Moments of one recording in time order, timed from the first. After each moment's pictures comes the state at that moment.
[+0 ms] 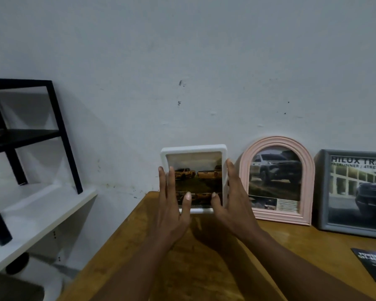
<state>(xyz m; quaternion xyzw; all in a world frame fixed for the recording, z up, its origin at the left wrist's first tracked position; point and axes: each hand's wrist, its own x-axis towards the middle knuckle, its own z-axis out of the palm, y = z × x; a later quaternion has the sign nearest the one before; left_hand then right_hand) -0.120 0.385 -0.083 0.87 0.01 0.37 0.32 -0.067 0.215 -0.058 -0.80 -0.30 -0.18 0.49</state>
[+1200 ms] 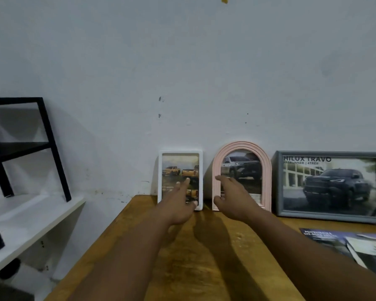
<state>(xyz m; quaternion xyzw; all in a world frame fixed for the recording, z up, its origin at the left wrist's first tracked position) -0.130 0.326 -0.023 0.97 0.04 0.05 0.24 -0.105 0.139 -0.005 -0.93 -0.20 -0.08 0.29</state>
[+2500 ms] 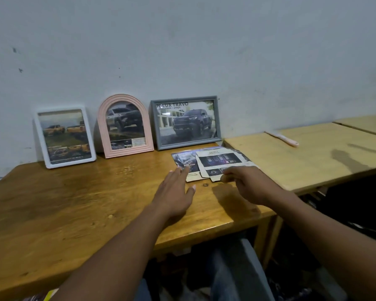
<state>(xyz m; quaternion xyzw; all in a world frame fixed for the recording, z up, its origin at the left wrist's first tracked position) -0.279 0.043 -0.112 0.95 -0.21 0.03 0.21 -0.337 -0.196 -0.067 -0.97 -0.06 -0.08 0.21</state>
